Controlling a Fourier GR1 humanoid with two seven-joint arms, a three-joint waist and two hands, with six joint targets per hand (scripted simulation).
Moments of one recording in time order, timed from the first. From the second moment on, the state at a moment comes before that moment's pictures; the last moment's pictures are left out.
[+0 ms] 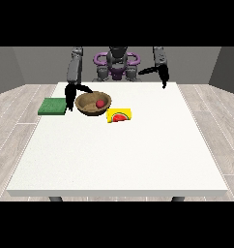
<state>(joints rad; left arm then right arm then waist) -0.42 0.11 -0.03 -1.23 -0.09 0.11 -0.25 -0.46 -0.16 -0.33 -0.76 -0.18 0.06 -0.39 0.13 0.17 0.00</state>
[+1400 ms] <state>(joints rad) -0.37 0.13 0.01 -1.24 -0.05 0.02 -0.22 -0.53 -0.27 -0.17 -0.58 0.11 -0.41 -0.09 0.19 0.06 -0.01</state>
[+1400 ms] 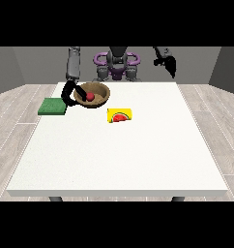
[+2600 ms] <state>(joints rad) -0.33 0.40 0.31 -1.16 0.16 -0.16 -0.30 -0.51 -0.54 -0.27 -0.71 0.04 -0.13 0.06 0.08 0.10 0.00</state>
